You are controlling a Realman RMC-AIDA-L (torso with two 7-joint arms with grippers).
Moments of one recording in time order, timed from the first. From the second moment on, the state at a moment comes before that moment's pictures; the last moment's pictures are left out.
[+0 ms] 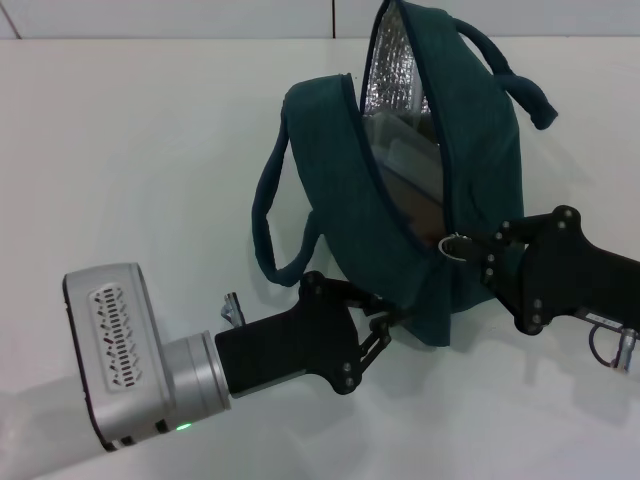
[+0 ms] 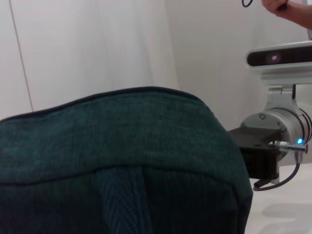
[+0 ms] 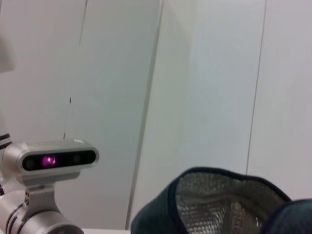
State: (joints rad) left arm -0.50 -2.10 2.84 0.13 -0.35 1.44 -0.24; right arm 0.38 2.03 -1.36 -0.39 -1.09 -1.57 0.56
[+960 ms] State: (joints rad) left arm -0.49 -2.09 2.84 0.05 -0.52 1.45 -0.20; right arm 0.39 2.03 -1.38 -0.36 -1.08 -1.57 0.55
